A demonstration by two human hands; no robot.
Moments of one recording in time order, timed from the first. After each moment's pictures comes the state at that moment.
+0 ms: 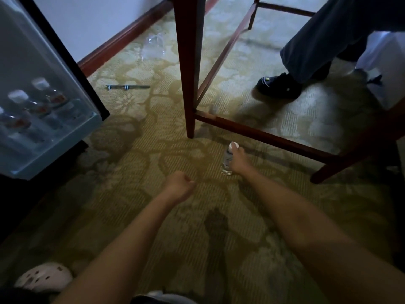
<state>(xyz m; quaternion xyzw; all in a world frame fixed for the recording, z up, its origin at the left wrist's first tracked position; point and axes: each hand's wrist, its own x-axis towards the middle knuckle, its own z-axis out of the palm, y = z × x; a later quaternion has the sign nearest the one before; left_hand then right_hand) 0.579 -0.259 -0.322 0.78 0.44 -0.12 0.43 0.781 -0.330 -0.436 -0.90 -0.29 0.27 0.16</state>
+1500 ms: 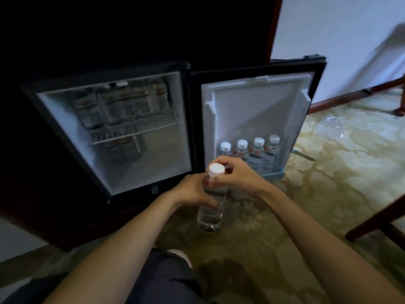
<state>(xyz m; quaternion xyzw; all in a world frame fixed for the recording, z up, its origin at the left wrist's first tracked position) 0.252 -0.068 -0.203 0.72 0.54 0.09 0.43 0.406 -0.069 -0.194 -0.47 -0.67 0.49 0.31</state>
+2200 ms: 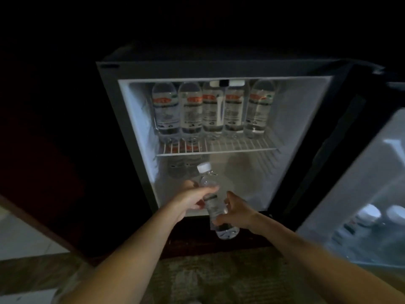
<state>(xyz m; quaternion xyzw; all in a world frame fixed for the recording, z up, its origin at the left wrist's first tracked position) 0.029 0.093 -0.293 0.35 0.68 0.36 0.53 0.174 0.112 -0.318 -0.53 -0.69 0.48 0.08</state>
